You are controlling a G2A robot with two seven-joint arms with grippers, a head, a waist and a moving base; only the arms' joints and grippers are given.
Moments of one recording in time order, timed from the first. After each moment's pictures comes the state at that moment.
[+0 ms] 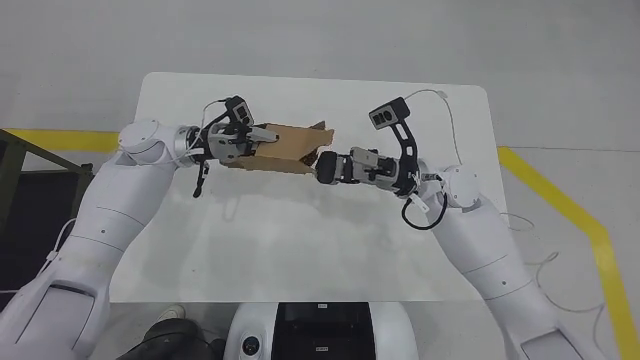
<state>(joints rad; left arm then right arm) 0.90 -0.94 -1.08 -1.17 -0.96 0.10 -1.40 -1.04 -1.30 1.03 -1.41 0.74 -0.43 1.16</state>
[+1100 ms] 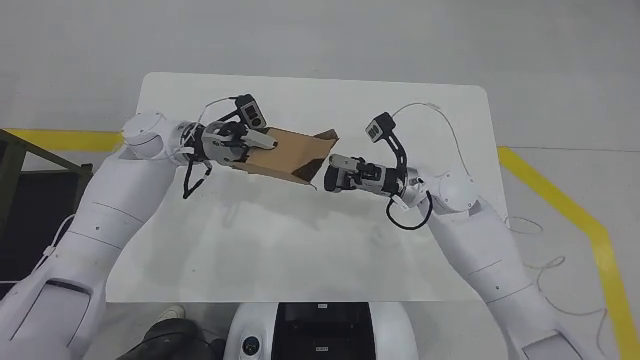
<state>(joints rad) 0.86 -0.91 -1.02 -1.26 -1.11 0.17 -1.54 -1.05 -1.29 1.02 -1.33 0.48 -0.31 1.03</state>
